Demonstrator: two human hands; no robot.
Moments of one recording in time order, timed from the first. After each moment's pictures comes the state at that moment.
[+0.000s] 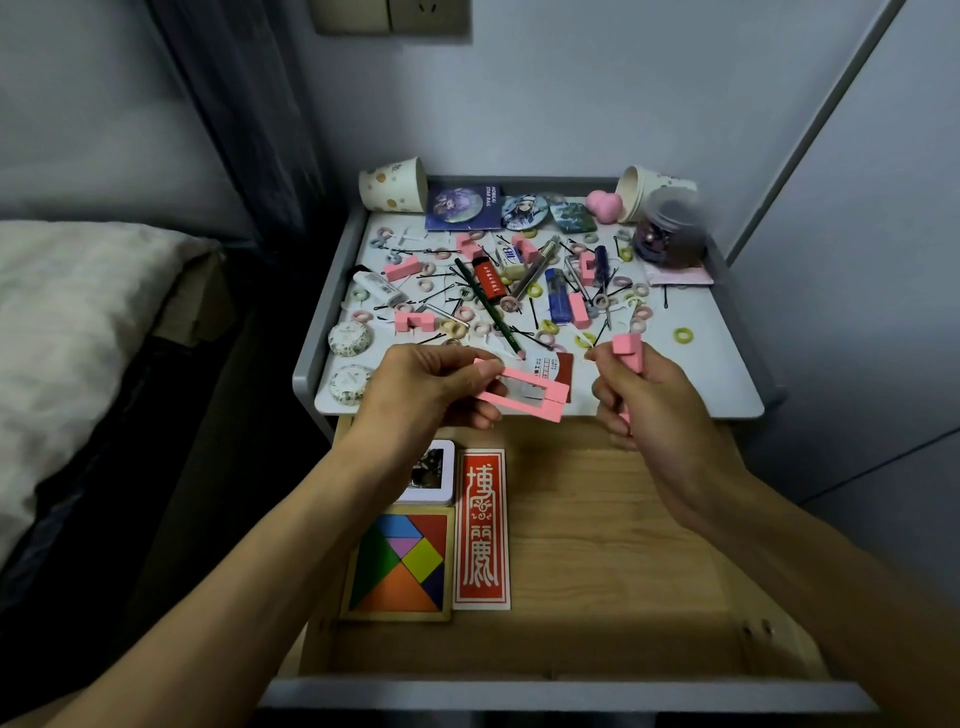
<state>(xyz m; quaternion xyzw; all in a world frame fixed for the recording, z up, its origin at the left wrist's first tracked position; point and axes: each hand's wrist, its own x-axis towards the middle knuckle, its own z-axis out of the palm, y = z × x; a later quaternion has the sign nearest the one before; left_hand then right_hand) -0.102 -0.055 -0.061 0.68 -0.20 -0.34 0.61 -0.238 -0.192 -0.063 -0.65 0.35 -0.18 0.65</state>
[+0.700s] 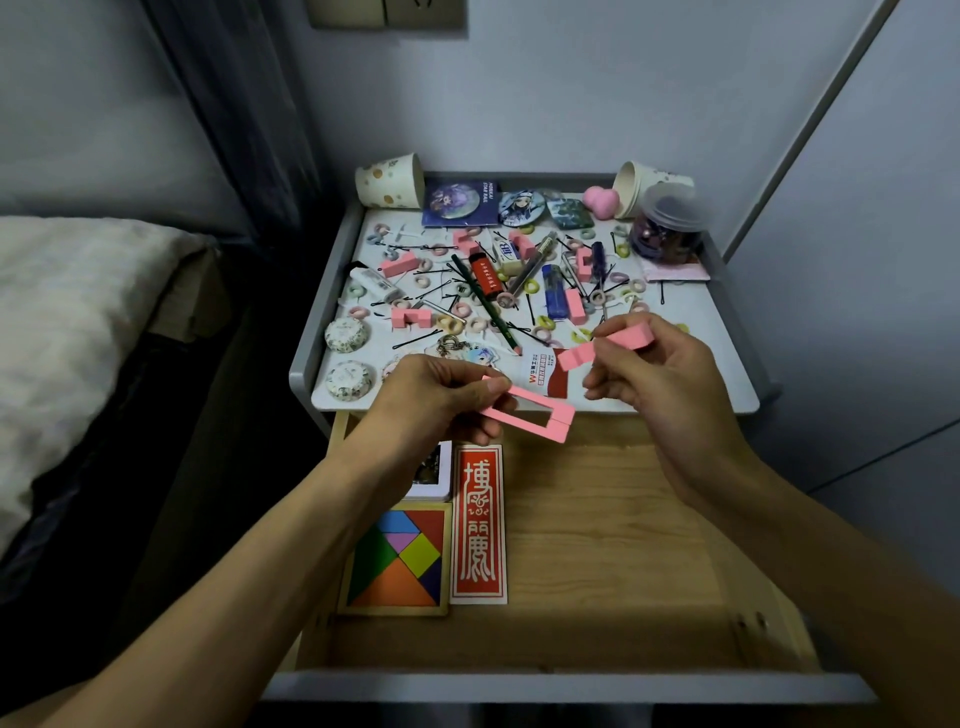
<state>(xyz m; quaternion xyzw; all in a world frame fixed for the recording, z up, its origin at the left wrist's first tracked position) -0.105 -0.056 -0.064 0.68 -0.20 -0.41 0.57 -0.239 -0.203 -0.059 -0.65 0.31 -0.27 0.64</state>
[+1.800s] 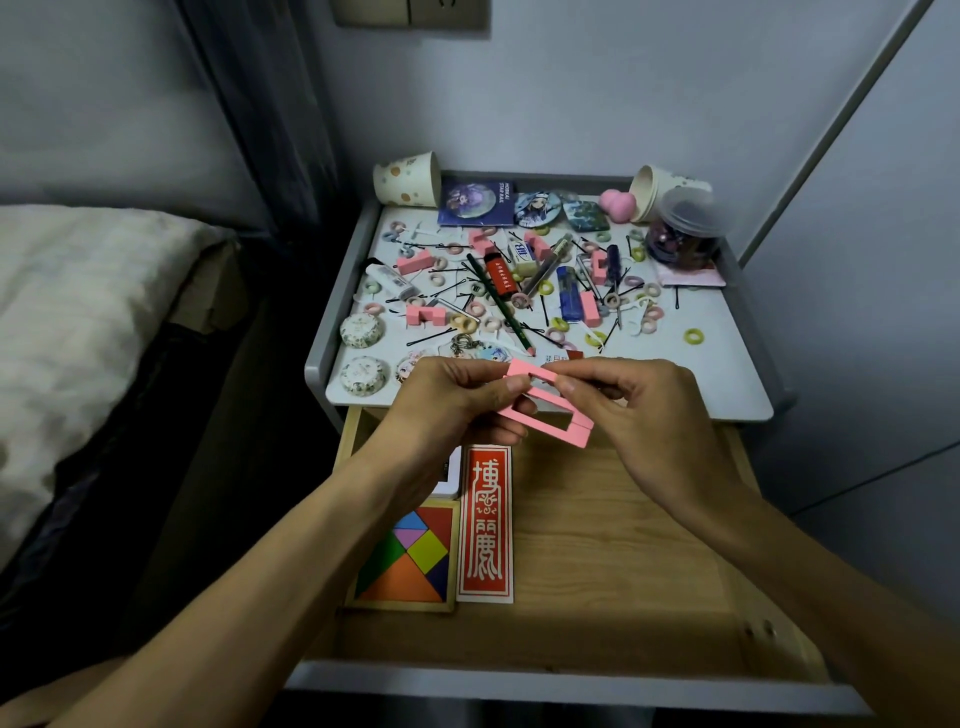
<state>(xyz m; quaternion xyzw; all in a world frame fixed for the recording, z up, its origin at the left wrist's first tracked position) -0.109 -0.054 -0.066 0.64 -0.19 -0.42 0.61 -0.238 -0.187 -0.068 -0.86 0.20 -0.24 0.40</state>
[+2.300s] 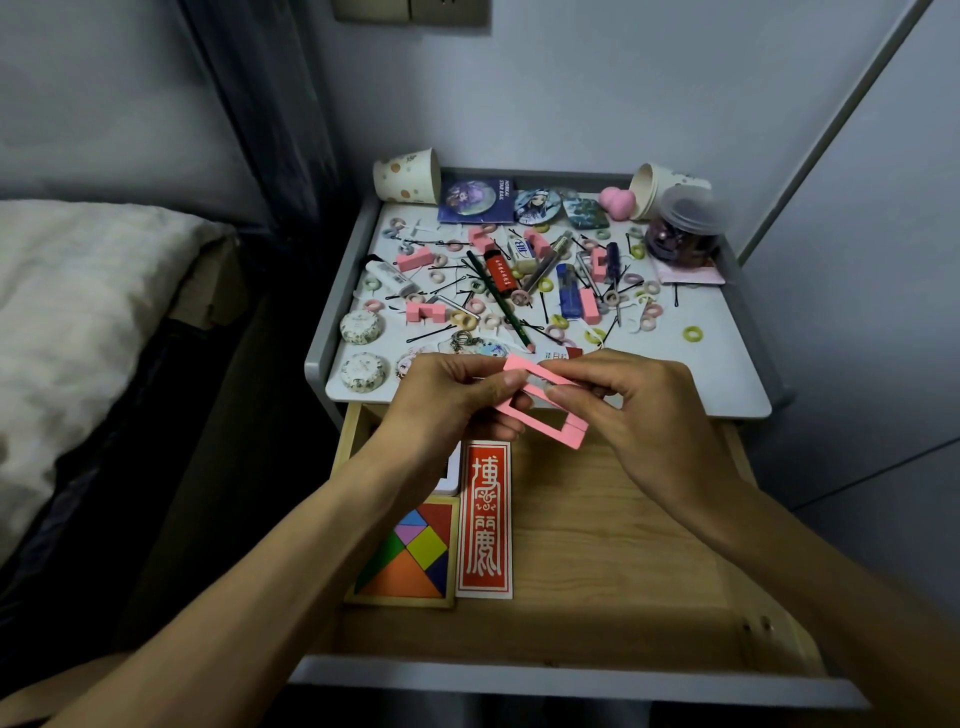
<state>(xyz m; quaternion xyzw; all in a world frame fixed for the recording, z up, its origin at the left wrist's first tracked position) -0.111 -0.053 -0.068 0.65 -0.19 -0.40 0.62 -0.236 -0.190 -0.071 -0.89 0.14 -0.25 0.34</state>
